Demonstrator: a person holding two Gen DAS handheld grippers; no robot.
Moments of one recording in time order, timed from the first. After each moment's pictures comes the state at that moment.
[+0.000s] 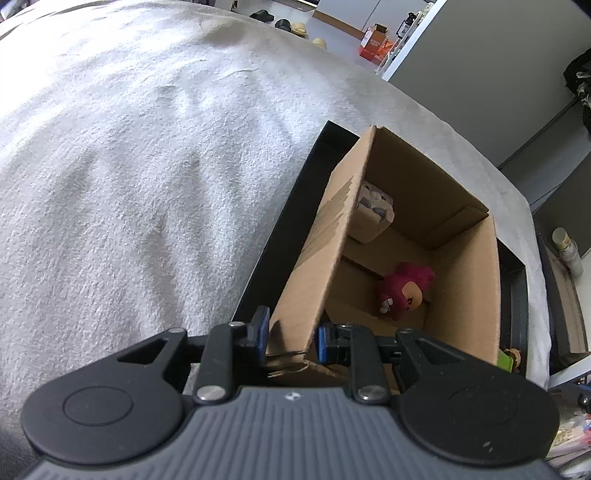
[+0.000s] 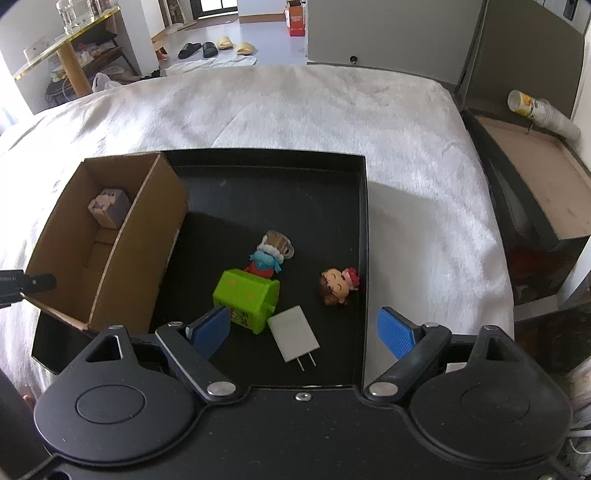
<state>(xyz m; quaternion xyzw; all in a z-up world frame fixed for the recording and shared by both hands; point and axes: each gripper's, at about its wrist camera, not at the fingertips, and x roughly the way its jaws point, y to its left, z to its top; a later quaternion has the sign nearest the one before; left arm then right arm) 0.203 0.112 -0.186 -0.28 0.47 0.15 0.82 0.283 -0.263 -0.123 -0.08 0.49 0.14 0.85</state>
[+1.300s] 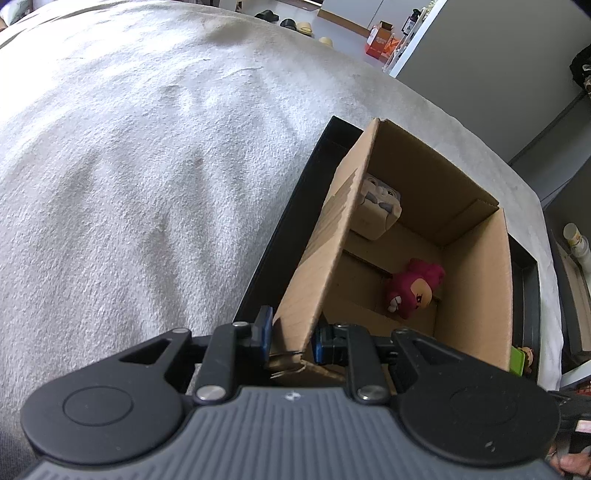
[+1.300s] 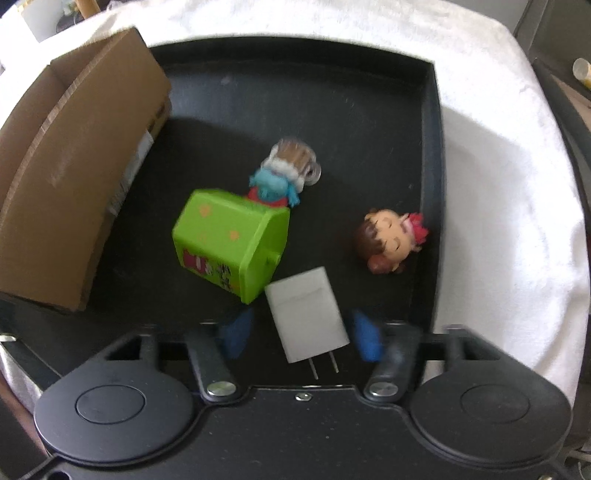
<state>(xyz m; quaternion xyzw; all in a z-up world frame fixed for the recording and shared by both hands) 0.206 0.107 -0.191 -0.26 0.48 0.16 0.82 0.311 -0.241 -0.220 -0.14 0.57 0.17 0.79</state>
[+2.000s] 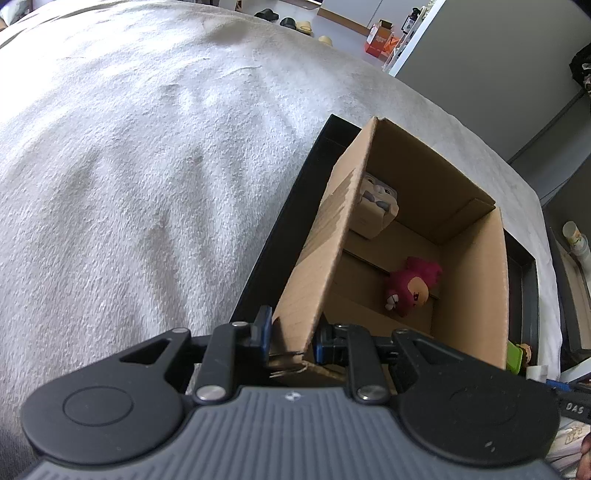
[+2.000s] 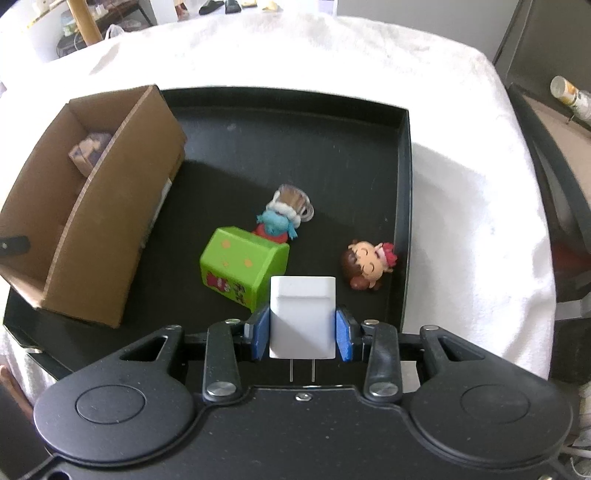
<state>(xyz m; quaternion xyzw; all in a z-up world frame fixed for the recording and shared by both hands) 0.203 0.105 -0.190 -0.26 0.48 0.16 0.82 0.303 -0.242 -0.166 -0.13 0.53 0.17 0.82</state>
